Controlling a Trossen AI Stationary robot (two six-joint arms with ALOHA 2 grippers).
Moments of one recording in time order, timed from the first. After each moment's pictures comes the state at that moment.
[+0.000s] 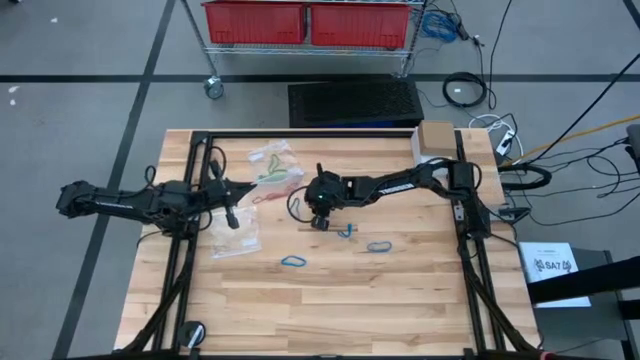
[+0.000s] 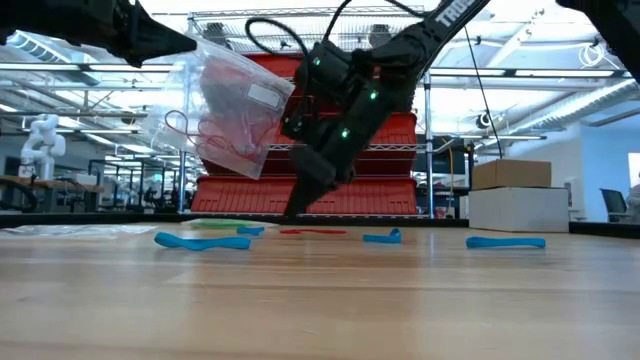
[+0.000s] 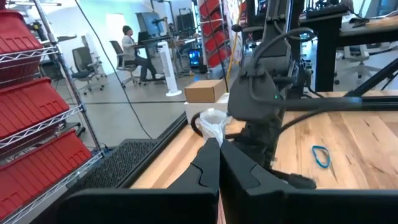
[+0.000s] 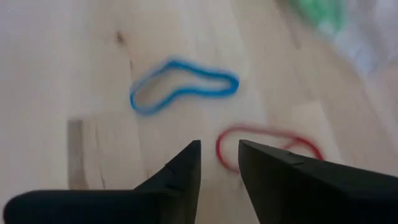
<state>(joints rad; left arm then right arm) -0.08 0.44 0.32 0.11 -0.43 0.16 -0.13 2.06 1.32 -0.13 0.10 0.02</state>
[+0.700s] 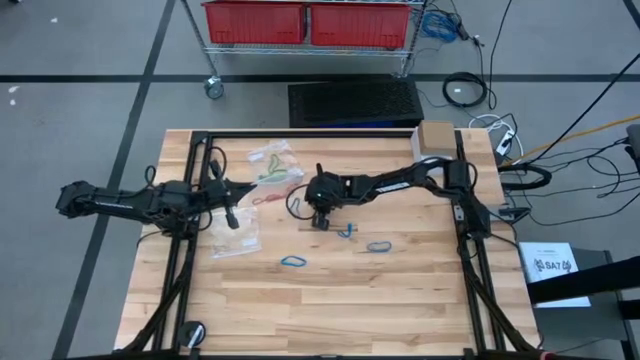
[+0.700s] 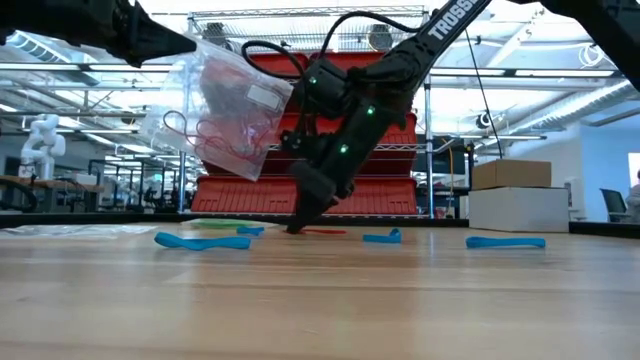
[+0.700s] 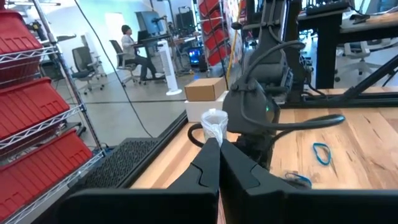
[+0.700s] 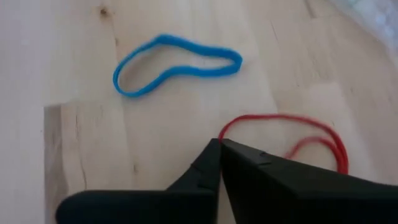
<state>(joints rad) -0.08 0.44 0.32 0.10 -0.43 0.17 -0.16 2.12 1.33 -0.15 0.07 0.04</state>
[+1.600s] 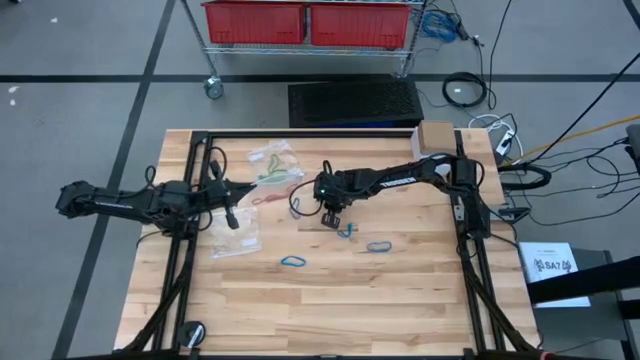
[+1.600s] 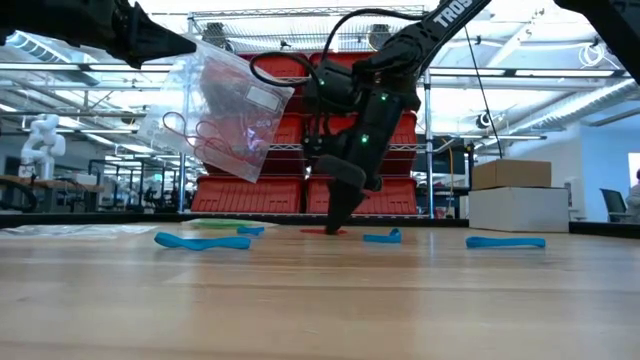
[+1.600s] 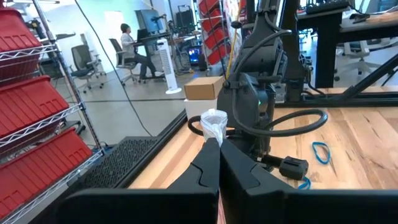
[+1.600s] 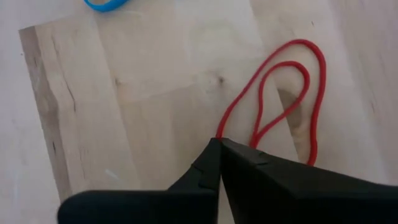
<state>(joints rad) -0.08 0.44 0.32 0.10 -0.43 0.16 -0.19 2.06 1.33 -0.45 0.05 0.11</state>
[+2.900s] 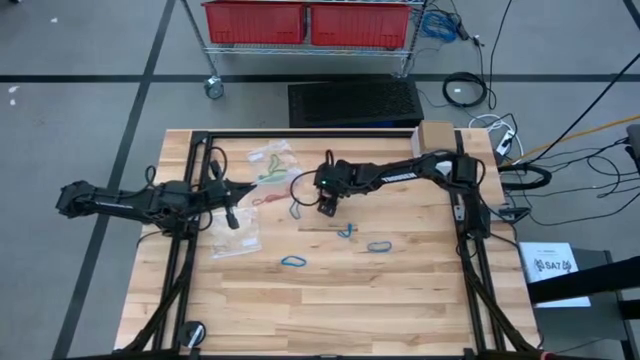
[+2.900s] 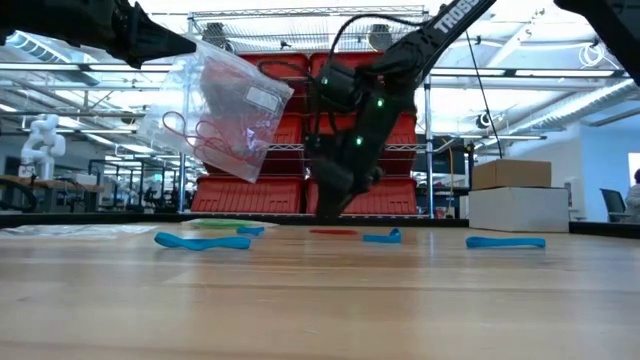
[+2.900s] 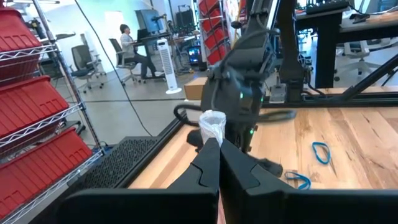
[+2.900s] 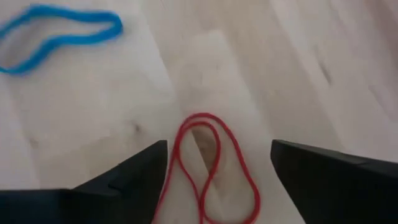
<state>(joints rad) -0.08 0.44 0.32 0.10 -0.43 0.16 -0.23 2.04 1.33 -0.32 0.16 0.12</state>
